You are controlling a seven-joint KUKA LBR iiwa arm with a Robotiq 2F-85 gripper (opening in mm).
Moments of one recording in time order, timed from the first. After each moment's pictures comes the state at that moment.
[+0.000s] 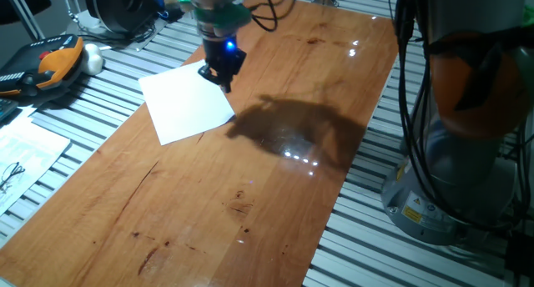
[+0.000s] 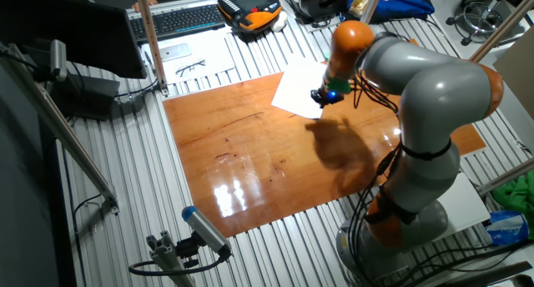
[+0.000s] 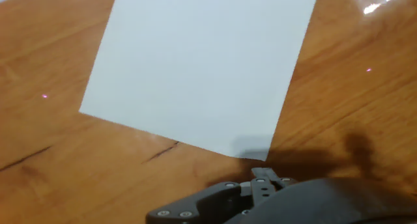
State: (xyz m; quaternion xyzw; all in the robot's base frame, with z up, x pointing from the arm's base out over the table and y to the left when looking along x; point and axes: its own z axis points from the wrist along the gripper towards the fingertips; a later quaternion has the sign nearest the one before) arm 0.518 -0.030 0.118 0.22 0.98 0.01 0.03
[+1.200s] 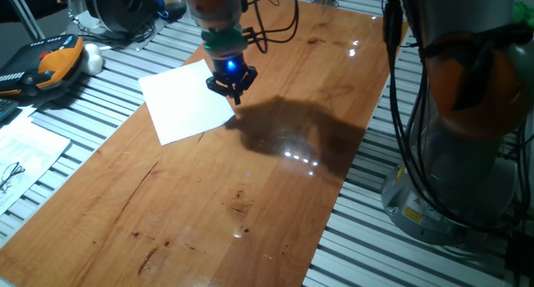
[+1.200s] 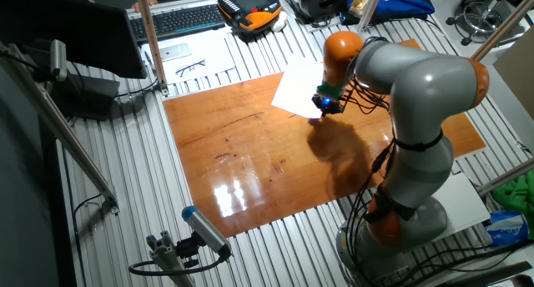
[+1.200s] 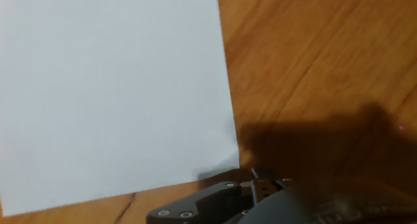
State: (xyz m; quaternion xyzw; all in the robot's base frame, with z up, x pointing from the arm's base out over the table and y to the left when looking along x) arm 0.510 -0.043 0.078 0.42 0.91 -0.04 0.00
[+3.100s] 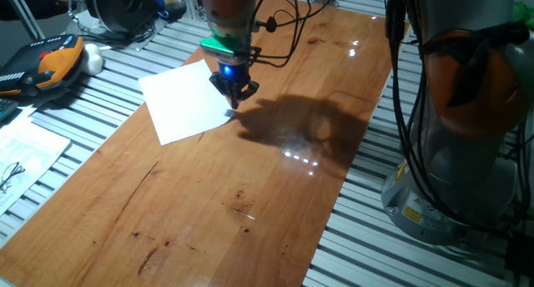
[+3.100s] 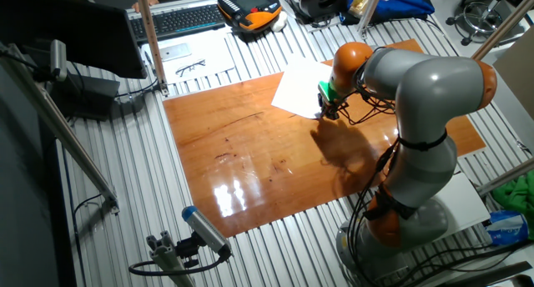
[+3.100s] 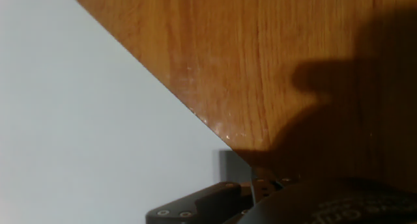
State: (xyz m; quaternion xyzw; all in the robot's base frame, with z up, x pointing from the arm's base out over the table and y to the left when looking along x) arm 0.520 -0.049 0.056 0.69 0.72 0.03 0.03
